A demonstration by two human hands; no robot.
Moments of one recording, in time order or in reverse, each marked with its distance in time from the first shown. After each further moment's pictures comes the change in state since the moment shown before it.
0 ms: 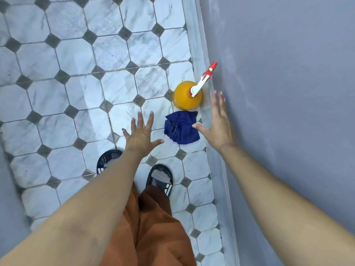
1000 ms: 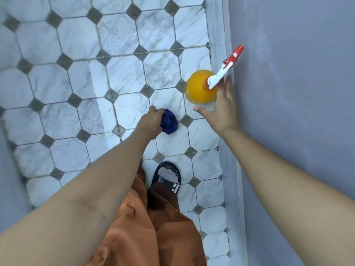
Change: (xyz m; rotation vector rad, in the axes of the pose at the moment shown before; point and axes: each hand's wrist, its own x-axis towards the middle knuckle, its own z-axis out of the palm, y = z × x) left_hand 0.072 -0.011 0.022 -0.086 -0.051 0.078; right_hand 0.061 0.004 0.049 0.080 0.019 0.006
